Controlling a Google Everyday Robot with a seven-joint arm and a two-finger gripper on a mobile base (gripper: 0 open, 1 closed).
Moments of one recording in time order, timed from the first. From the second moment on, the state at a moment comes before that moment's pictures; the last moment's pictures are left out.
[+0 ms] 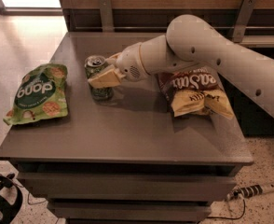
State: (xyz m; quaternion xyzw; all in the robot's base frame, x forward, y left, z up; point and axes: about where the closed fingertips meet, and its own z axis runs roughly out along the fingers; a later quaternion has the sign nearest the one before) arm 0.593 0.092 0.873 -0.53 0.67 0.32 0.41
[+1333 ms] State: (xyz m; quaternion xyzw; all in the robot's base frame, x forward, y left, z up) arm 0.591 0.096 0.874 -0.54 0.67 0.32 0.41
